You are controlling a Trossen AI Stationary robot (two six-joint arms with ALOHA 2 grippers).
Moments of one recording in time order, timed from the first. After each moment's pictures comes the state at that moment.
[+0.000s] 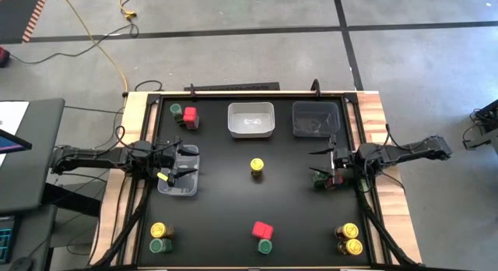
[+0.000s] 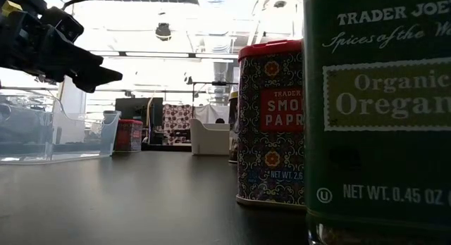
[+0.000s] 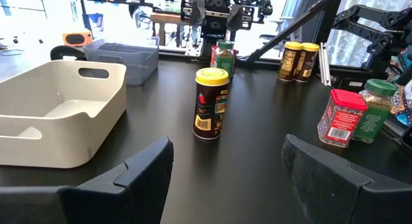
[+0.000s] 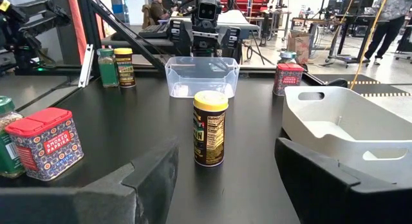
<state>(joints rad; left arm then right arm) 0.01 0.16 0.01 0.02 -0.01 -0.08 0.18 0.12 0.02 0.01 0.23 -0.01</state>
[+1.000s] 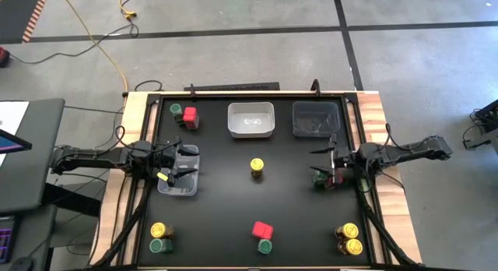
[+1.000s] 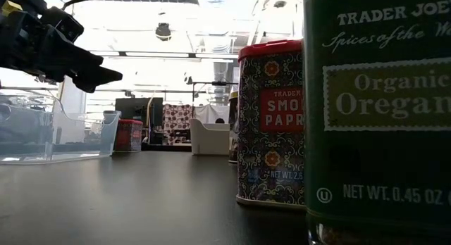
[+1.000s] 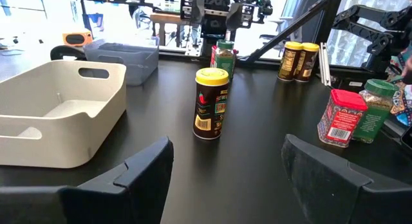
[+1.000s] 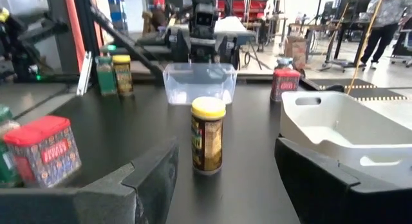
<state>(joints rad) 0.01 0.16 0.01 0.02 -0.01 -0.08 0.18 0.12 0.02 0.08 0.23 0.00</state>
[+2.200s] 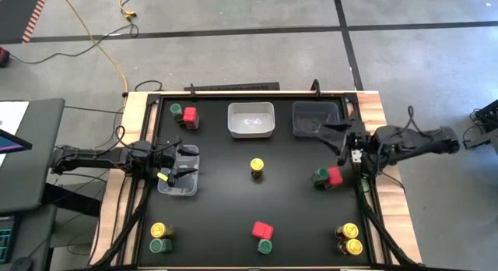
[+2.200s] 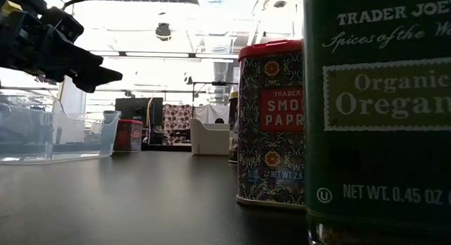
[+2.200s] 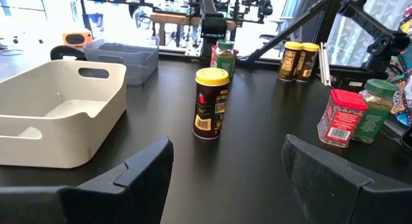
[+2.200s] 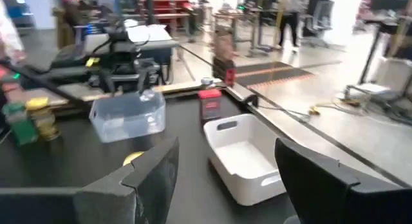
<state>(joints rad) 0.01 0.16 0.01 0.02 -0.01 -0.08 0.21 0.38 0.57 -0.34 0.59 0.11</state>
